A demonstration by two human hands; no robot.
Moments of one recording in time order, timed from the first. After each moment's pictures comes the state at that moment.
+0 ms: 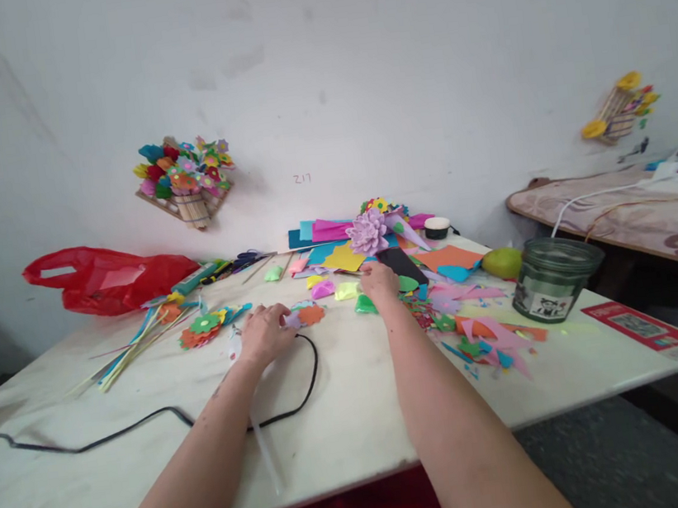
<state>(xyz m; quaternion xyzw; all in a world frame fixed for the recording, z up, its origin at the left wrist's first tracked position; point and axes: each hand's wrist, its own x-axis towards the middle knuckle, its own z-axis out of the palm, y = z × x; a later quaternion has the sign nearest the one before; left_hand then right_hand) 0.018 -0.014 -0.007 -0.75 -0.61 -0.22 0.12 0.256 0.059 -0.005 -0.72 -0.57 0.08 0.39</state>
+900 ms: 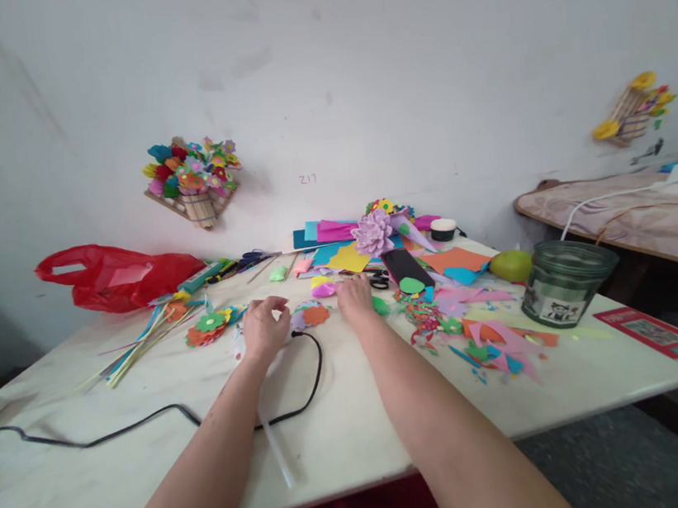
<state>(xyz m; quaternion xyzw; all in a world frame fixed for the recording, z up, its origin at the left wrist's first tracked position) 0.015 -0.005 -0.010 -0.68 -0.59 -0.42 0.10 0.195 0.054 -0.020 -0.62 -0.75 -0.14 0.19</state>
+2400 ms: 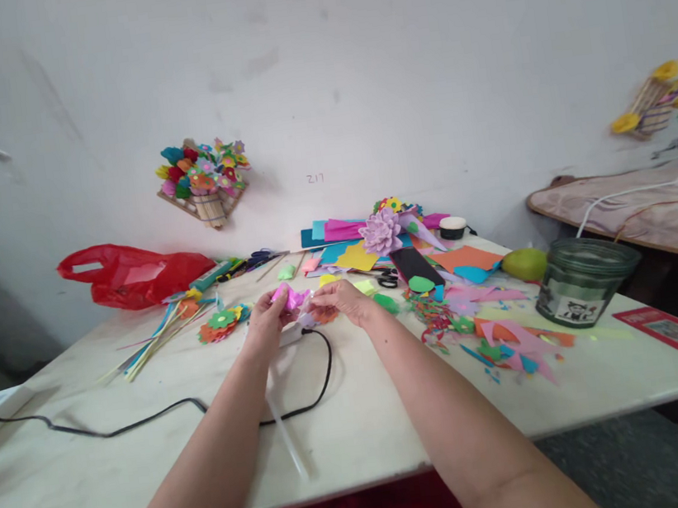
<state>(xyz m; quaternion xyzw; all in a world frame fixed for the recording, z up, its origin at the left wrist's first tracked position) 0.011 0.002 -0.005 -0.47 -0.40 -0.64 -0.46 0.178 0.031 -0.005 -0.27 -0.64 0.59 0.41</state>
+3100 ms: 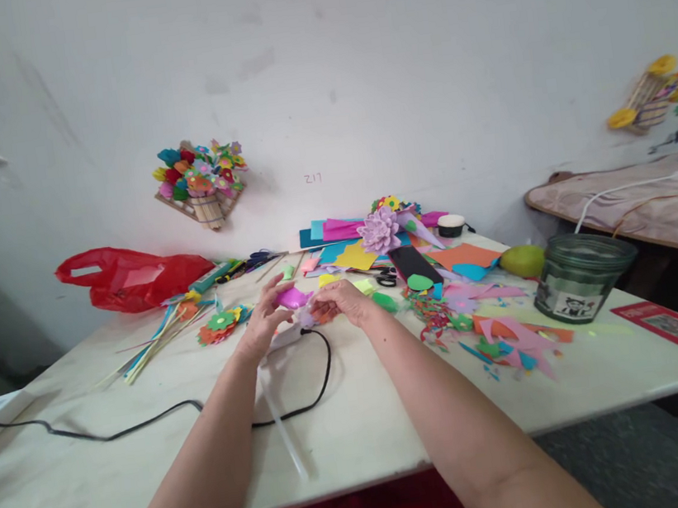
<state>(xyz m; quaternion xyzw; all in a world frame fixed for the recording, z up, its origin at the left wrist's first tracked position) -0.004 -0.007 0.005 -0.71 -0.38 -0.53 -0.27 0.179 0.025 -0.002 -0.29 -0.61 0.61 0.41</state>
